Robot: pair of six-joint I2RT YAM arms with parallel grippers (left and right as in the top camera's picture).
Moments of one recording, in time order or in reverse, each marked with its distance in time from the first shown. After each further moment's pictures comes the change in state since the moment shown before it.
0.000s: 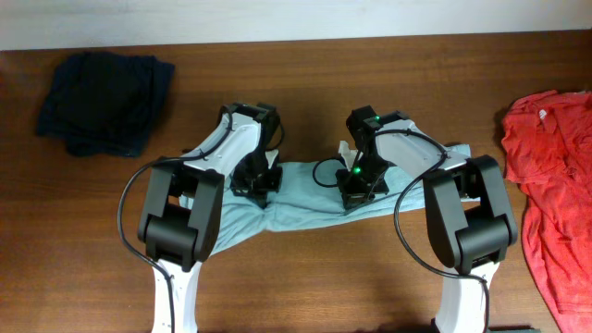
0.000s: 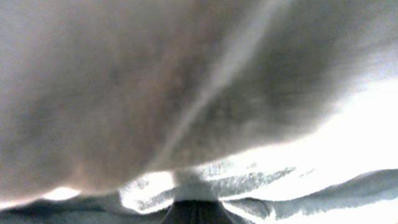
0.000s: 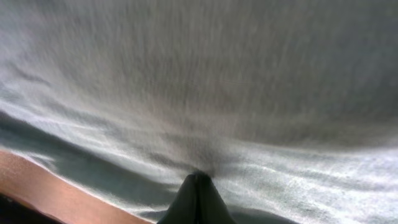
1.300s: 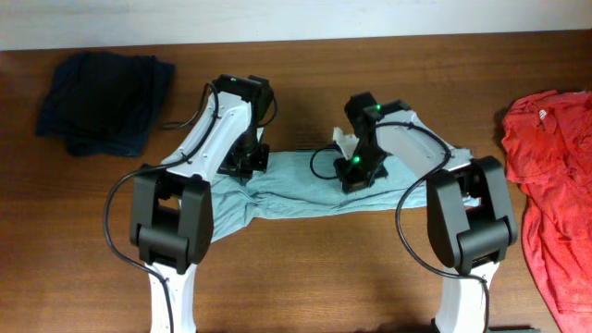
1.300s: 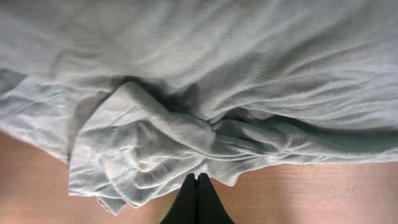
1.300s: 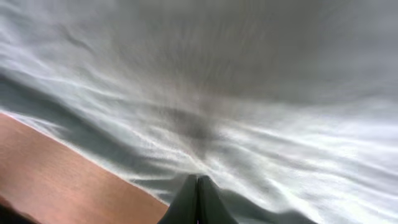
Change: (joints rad) left arm 0.033 -0.028 0.214 -0.237 -0.200 -0.036; right arm -0.002 0.000 0.116 -0.029 0.051 -0.137
